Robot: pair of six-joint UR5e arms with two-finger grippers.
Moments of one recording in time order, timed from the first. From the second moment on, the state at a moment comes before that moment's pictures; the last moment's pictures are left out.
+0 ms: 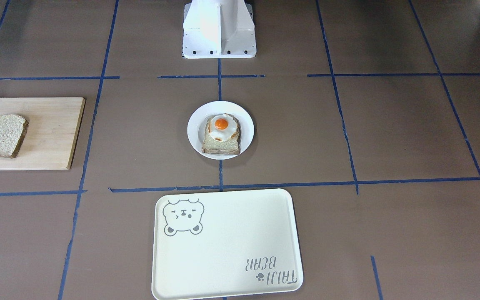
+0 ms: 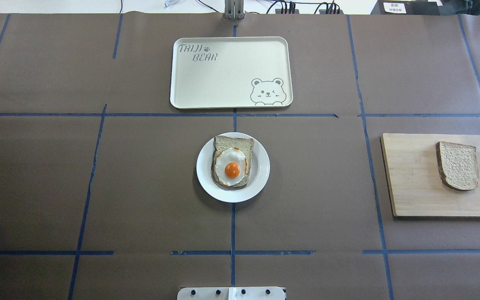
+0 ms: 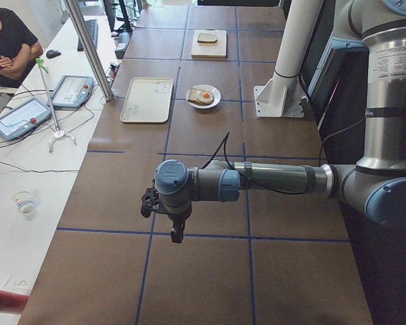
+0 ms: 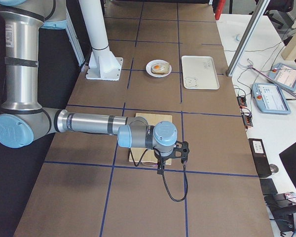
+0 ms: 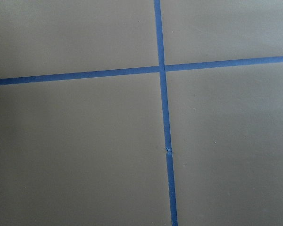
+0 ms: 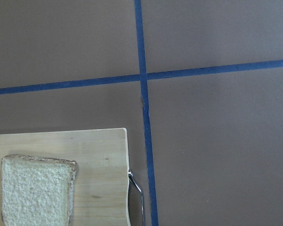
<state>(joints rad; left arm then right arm) -1.58 -1.50 -1.68 -1.53 -2.37 0.10 1.59 -1.66 1.63 -1.52 2.42 0.10</state>
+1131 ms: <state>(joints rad) -1.58 -1.50 -1.68 -1.53 -2.37 0.10 1.56 -1.61 1.65 -1.48 2.42 0.13</state>
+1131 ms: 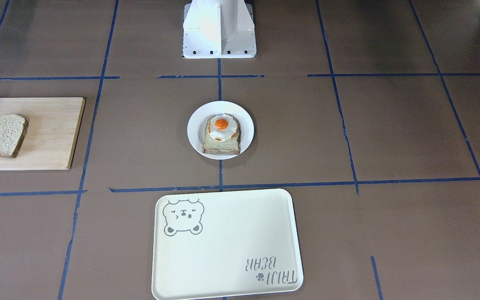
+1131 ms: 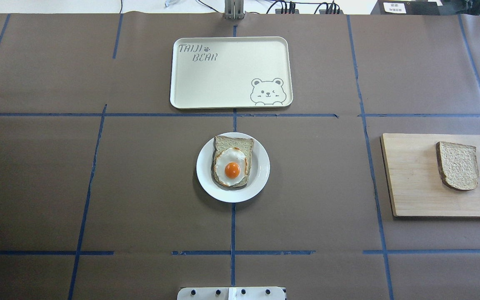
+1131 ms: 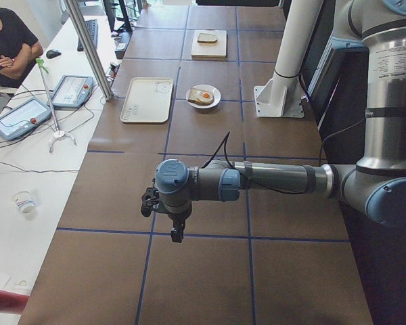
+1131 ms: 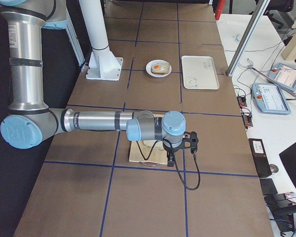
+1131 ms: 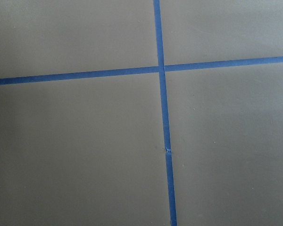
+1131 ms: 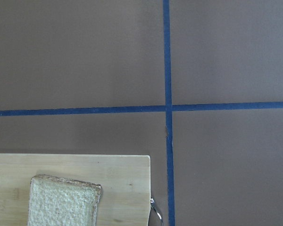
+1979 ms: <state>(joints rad) -1.58 -1.50 -1.68 -1.54 -2.37 0.10 1.31 -1.73 1.64 -1.00 2.37 0.65</state>
